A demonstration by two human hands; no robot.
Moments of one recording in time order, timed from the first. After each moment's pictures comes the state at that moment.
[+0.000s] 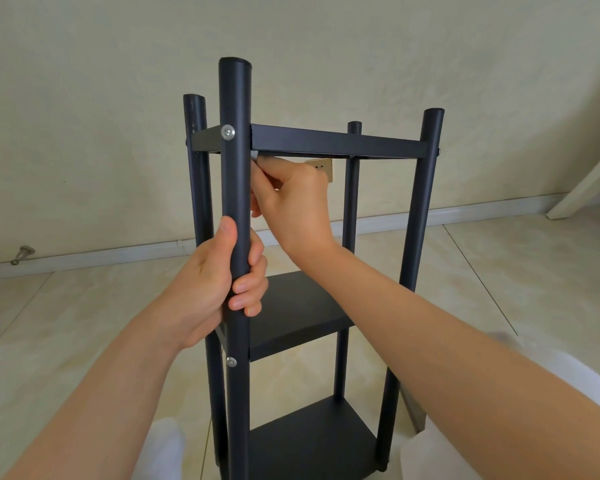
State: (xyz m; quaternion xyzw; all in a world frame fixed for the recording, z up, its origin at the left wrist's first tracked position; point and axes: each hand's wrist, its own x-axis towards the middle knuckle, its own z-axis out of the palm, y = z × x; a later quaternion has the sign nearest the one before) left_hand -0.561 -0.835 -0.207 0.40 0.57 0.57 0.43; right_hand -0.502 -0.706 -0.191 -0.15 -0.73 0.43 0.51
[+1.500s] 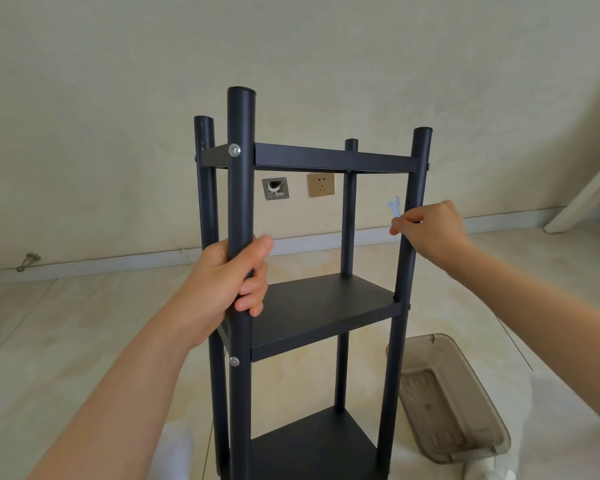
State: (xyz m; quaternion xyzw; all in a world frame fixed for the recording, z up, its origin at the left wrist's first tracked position) left_hand -0.567 -0.831 -0.206 0.39 0.65 0.56 0.34; right_hand -0.392 -0.589 -0.233 -0.48 -0.77 0.34 0.25
